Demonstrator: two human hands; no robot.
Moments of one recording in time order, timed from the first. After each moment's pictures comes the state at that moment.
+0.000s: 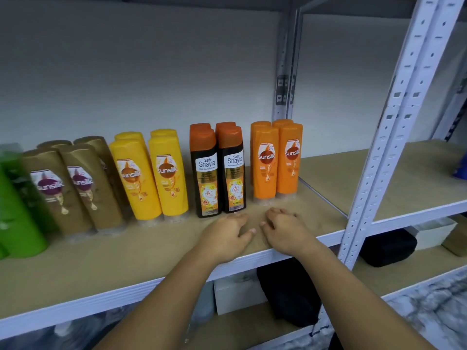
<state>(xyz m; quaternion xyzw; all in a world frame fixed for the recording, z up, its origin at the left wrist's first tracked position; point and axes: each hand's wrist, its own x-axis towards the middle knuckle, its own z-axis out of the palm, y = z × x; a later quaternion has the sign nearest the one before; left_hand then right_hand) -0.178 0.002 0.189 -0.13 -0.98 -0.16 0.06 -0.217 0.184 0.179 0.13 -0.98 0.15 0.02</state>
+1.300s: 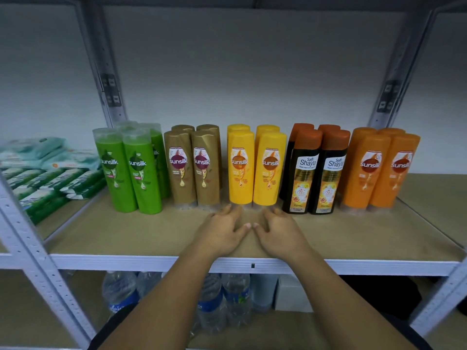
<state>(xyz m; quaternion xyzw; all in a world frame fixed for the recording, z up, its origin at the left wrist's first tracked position) -0.103 -0.182 0.180 0.05 -0.98 -0.20 0.09 -0.167 -0.013 0.175 0.26 -0.94 0.21 0.08</state>
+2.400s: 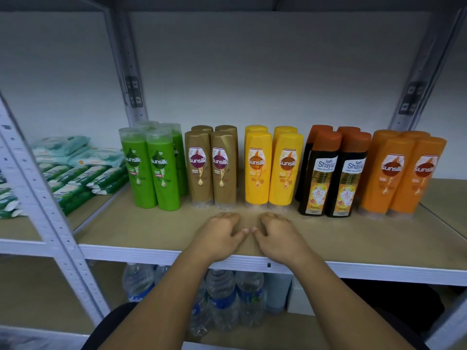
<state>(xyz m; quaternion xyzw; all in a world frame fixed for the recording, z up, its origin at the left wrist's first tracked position) -0.074 -0.214 0.176 0.04 -0.98 -0.17 0.11 -0.143 -0.043 0.183 0.31 -0.93 0.18 0.03</state>
